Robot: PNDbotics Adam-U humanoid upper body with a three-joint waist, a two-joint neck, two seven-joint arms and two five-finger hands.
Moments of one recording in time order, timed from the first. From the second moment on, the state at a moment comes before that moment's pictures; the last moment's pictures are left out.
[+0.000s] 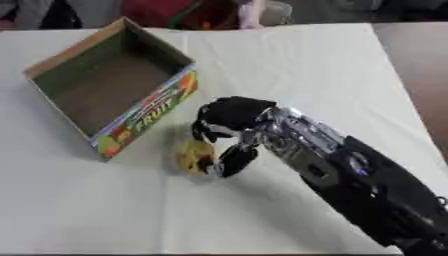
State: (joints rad) left arm -0.30 0.15 0.18 -1.98 -0.23 -0.13 0.67; right arm -0.66 -0.59 0.52 -1.75 0.75 0.03 0.48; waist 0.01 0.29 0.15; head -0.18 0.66
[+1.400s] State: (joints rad) left arm -0.30 0.14 0.17 -1.98 -0.22 -0.13 0.66; right arm -1.10 -0.46 0.40 -1.50 0.62 0.18 0.33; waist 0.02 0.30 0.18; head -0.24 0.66
